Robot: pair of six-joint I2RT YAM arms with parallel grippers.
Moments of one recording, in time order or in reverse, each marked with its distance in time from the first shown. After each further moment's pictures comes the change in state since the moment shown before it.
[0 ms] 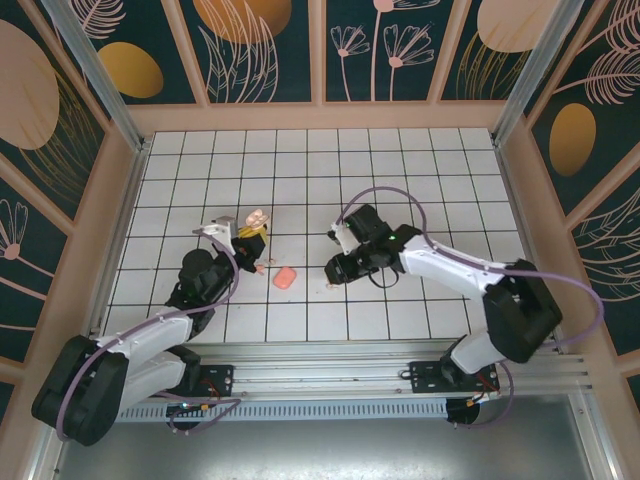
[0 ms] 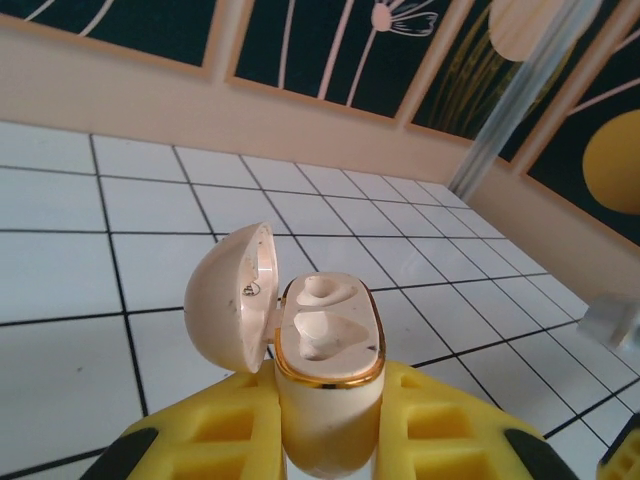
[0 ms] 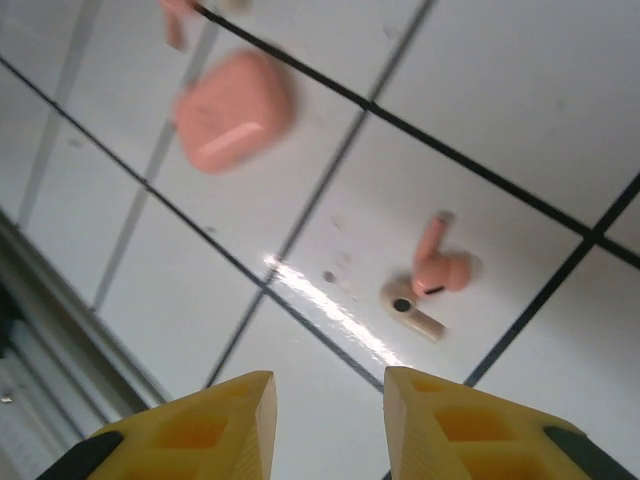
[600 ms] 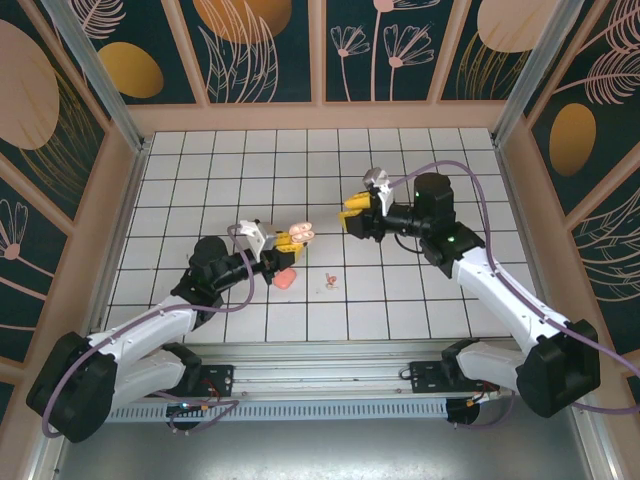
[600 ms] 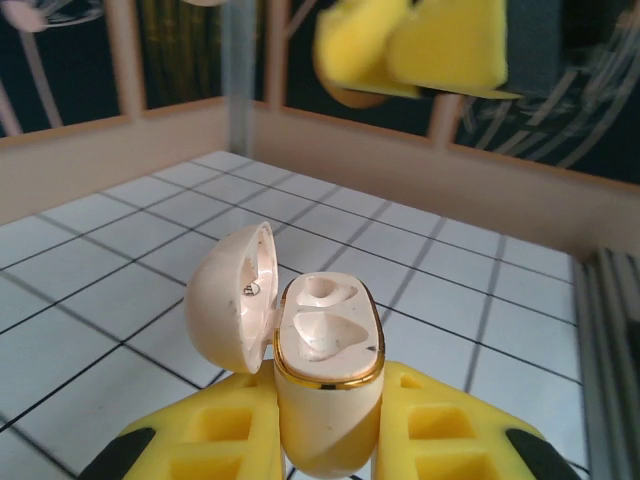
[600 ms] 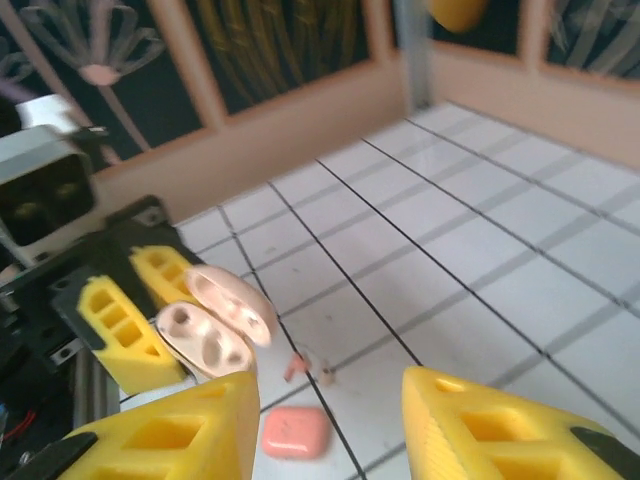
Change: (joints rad) left arm -0.135 0.013 0.160 -0.119 0.363 0.295; right arm -0.277 -0.355 -0.058 0.469 -0.319 -0.262
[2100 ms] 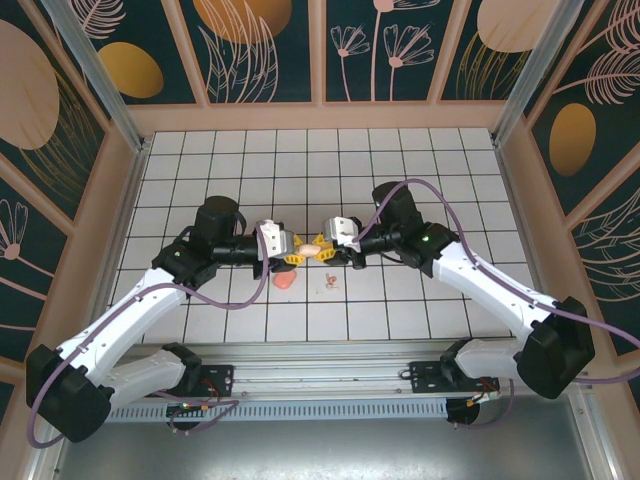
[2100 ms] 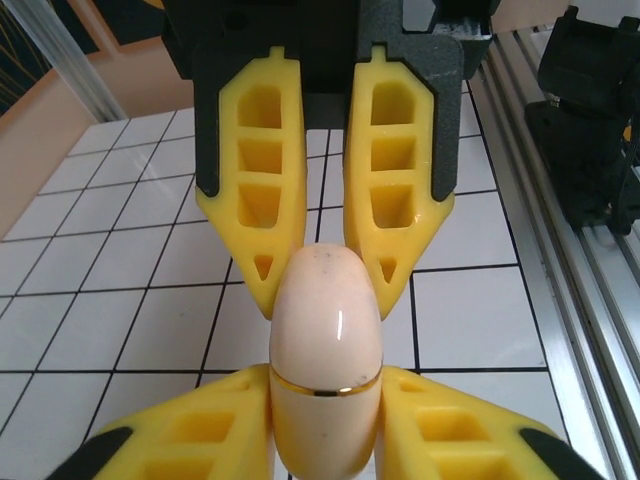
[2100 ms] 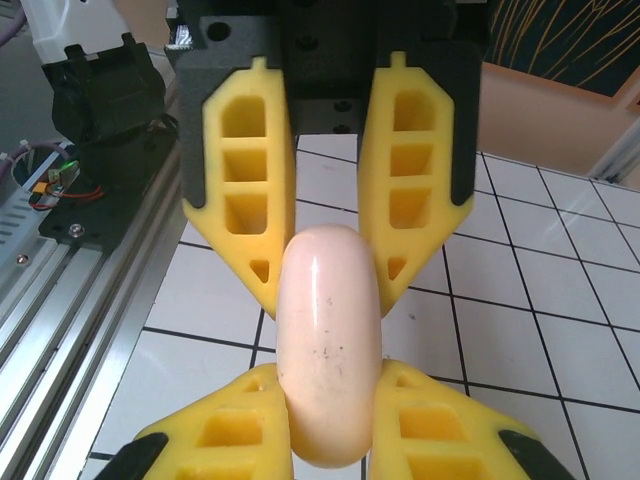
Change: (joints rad) left arm 0.000 -0.002 0.487 -0.968 0.243 0.731; right arm 0.217 0.097 0.074 -0.200 -0.149 -0.728
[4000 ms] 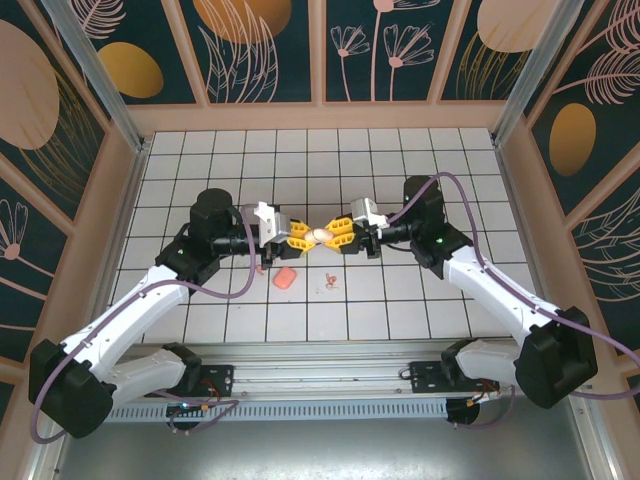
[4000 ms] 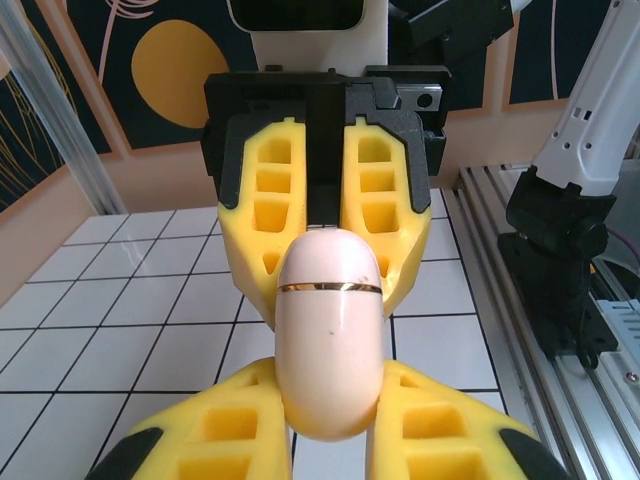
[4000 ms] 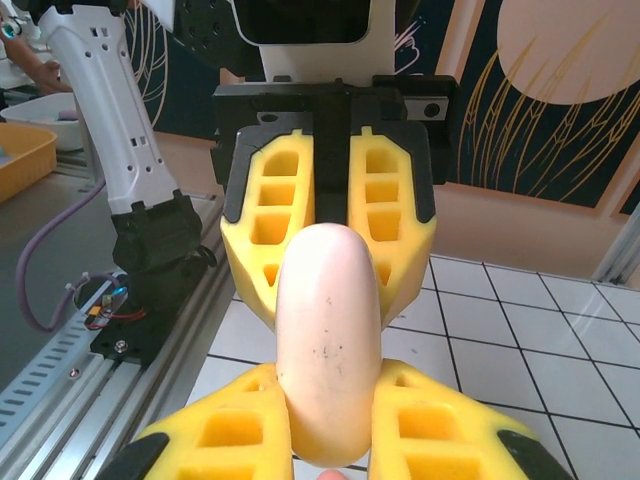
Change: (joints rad) left arm 0.000 0.024 0.000 0.288 0.134 -0.269; right arm -0.153 -0.048 -0.110 0.392 -0.322 0.309
